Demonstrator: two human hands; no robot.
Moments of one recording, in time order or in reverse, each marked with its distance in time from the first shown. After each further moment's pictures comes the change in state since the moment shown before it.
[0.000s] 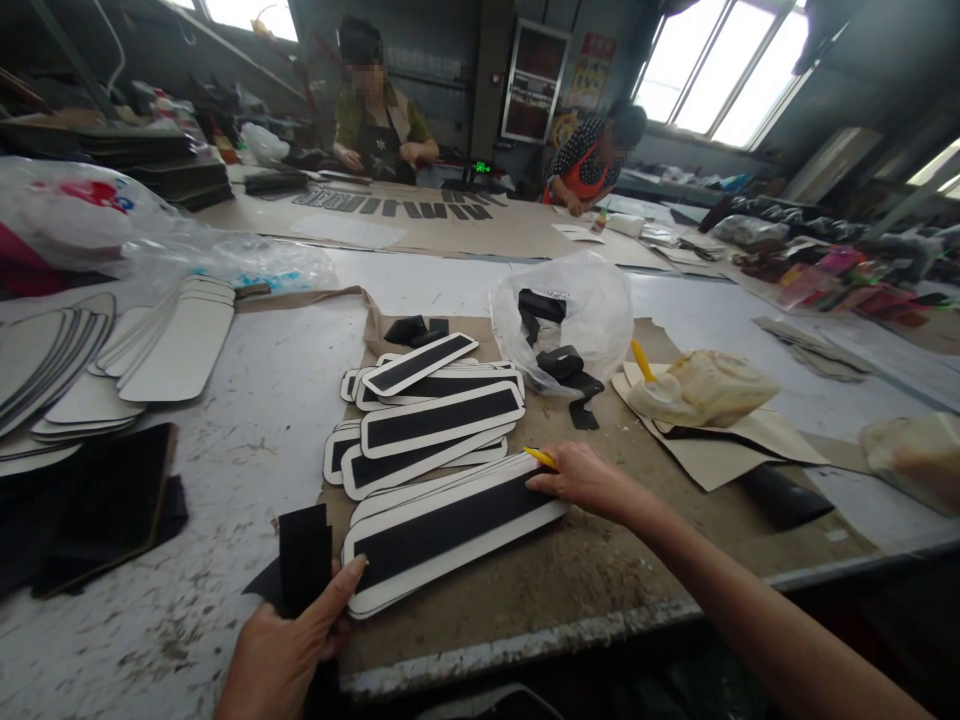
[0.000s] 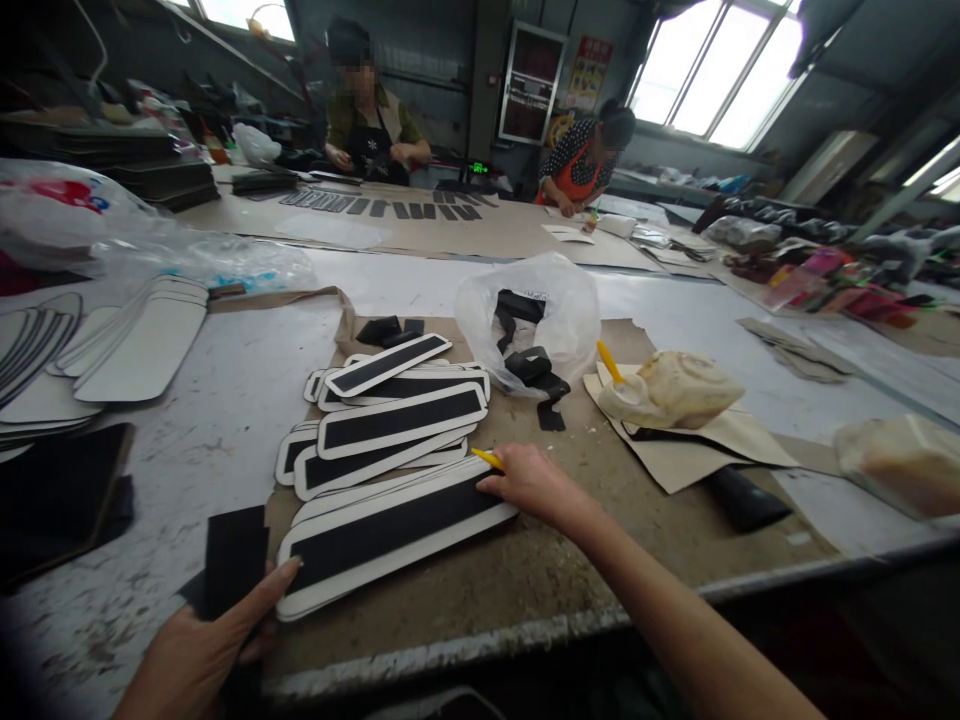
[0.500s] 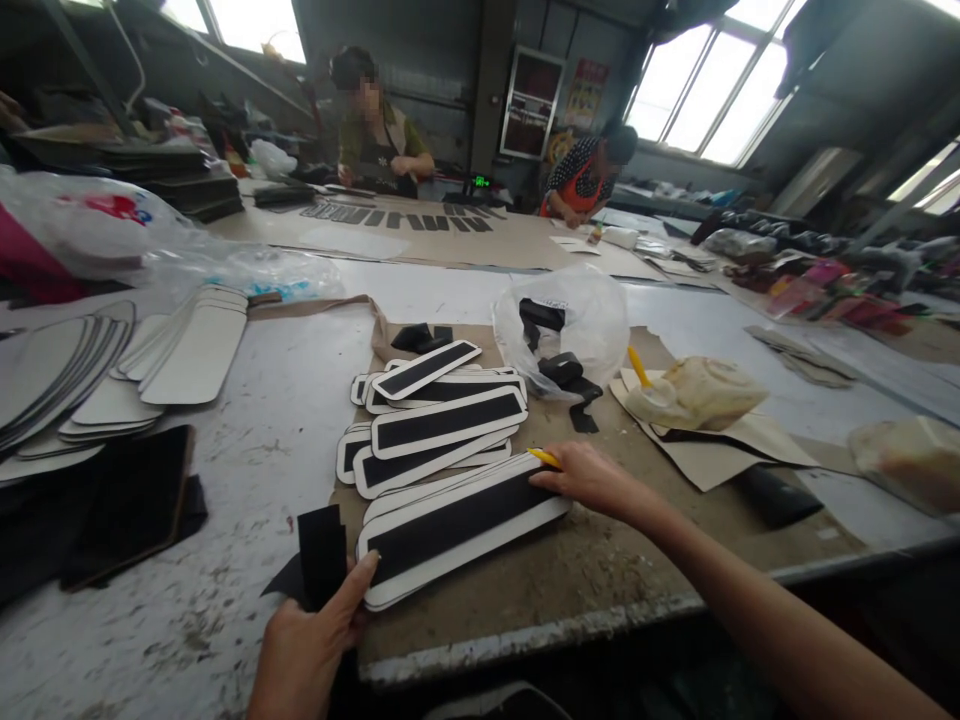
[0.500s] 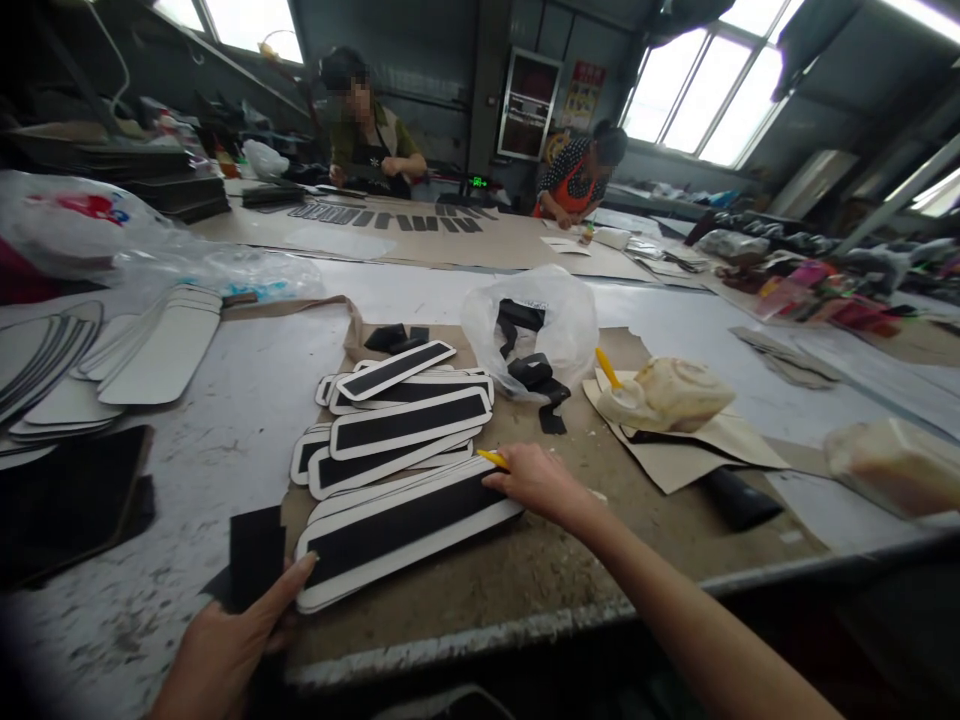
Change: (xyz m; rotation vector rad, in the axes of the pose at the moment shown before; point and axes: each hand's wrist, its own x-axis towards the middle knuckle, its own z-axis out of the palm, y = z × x) left_hand 0.006 -0.013 -0.003 -0.020 -0.006 -0.001; right_hand -0.006 -0.003 0.000 -0.064 0.033 0.045
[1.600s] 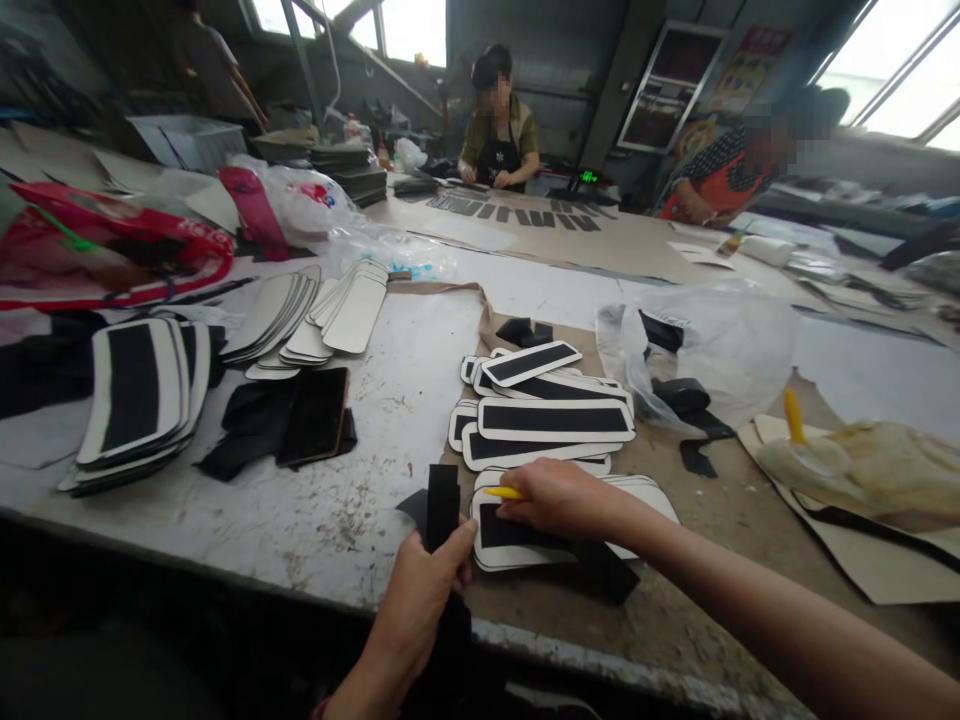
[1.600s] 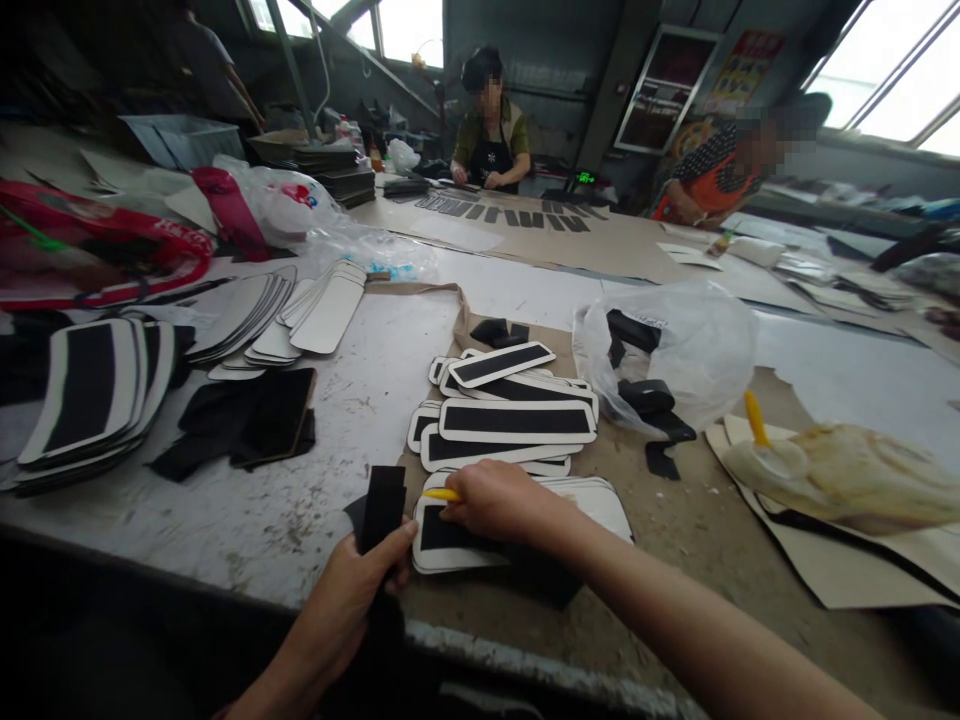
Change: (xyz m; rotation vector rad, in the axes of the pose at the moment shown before) left_hand -0.013 0.011 -0.006 -0.178 -0.190 0.028; right_hand 0.024 -0.155 0.007 -0.164 -0.274 -0.582
